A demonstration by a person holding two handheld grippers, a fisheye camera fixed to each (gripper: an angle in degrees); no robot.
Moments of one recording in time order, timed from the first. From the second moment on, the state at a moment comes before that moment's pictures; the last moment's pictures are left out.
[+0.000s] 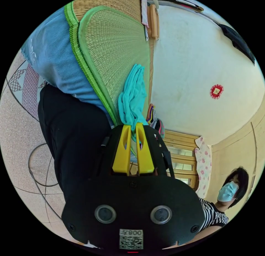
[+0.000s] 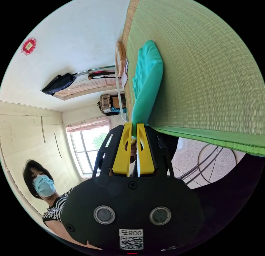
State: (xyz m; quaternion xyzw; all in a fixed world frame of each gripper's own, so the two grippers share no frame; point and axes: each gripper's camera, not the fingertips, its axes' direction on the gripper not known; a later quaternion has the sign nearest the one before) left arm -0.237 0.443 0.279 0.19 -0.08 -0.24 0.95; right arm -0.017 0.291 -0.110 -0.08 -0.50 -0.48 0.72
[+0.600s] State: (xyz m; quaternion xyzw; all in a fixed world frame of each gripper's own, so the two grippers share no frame) left arm -0.231 0.457 0.249 0.19 -0.08 -0.24 0.95; right arm -0.011 0.315 -0.047 -0.08 -0.51 -0.48 0.71
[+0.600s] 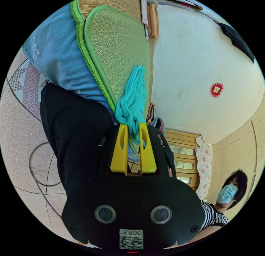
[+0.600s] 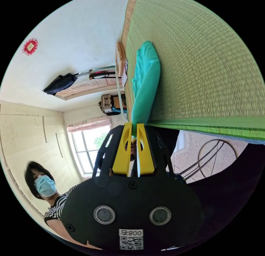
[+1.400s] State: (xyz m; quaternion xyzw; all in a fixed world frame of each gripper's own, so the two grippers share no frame) left arm -0.112 0.424 0.183 0.14 -0.10 -0.20 0.97; right arm 0.041 0.294 0.150 -0.07 -0.52 -0.47 0.71
